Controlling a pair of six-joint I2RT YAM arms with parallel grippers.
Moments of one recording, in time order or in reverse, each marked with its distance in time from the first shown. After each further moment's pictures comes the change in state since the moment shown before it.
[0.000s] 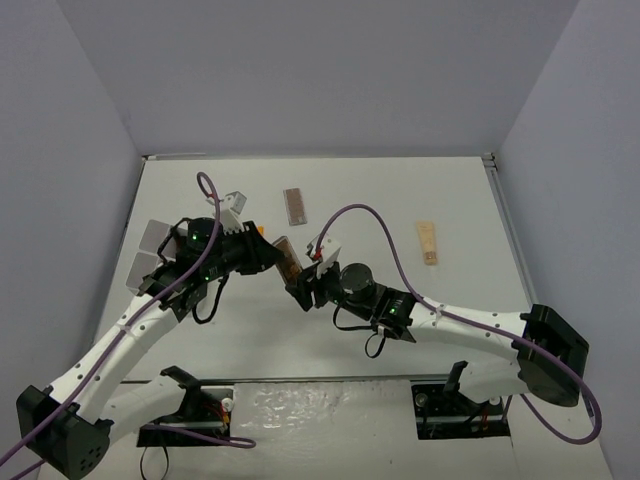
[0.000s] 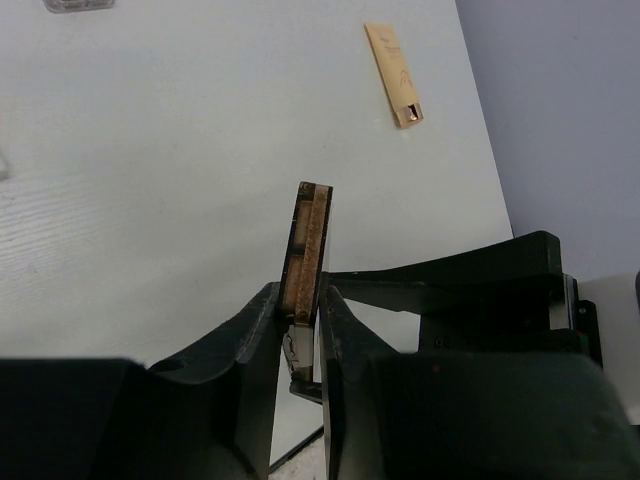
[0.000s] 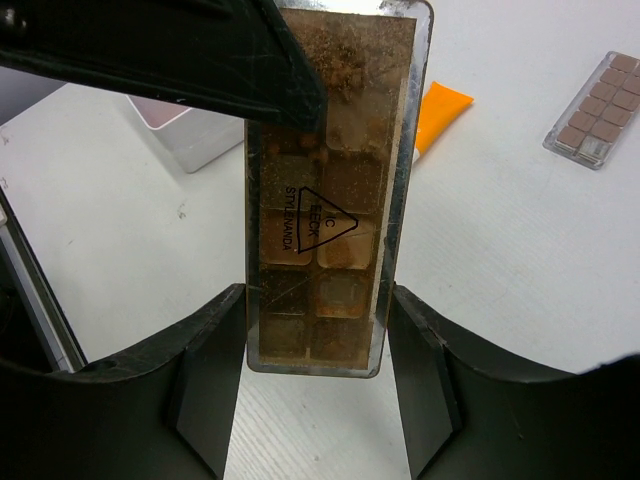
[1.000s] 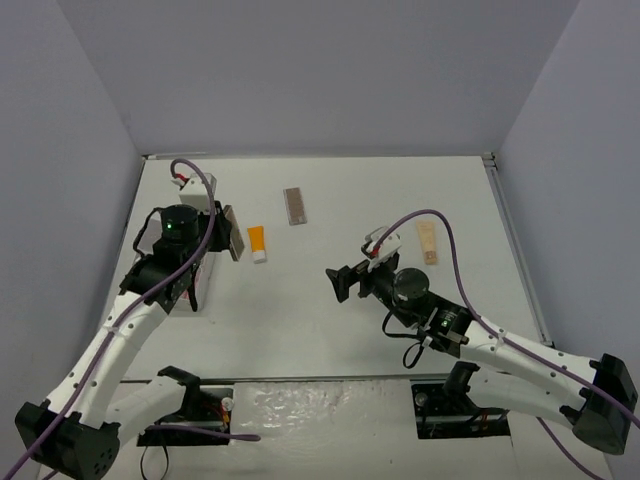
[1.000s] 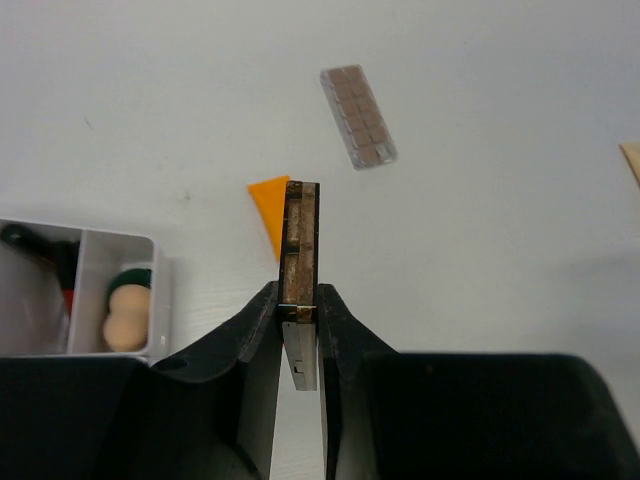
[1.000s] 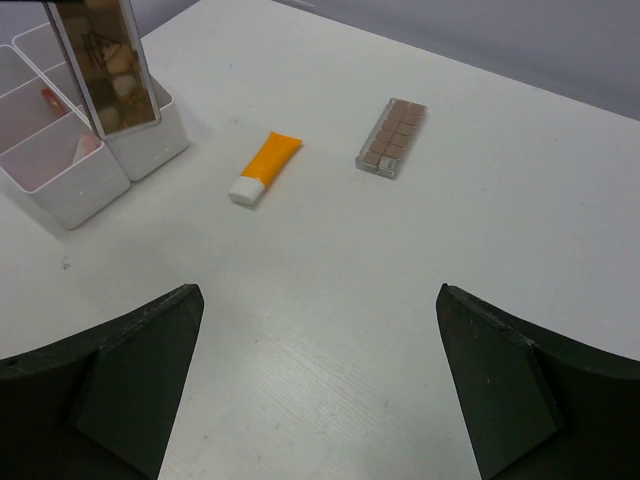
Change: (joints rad) left arm 0.113 -0.012 0.077 -0.046 -0.339 0.399; right arm -0.081 -0.378 -0.118 -0.143 0.190 -0.082
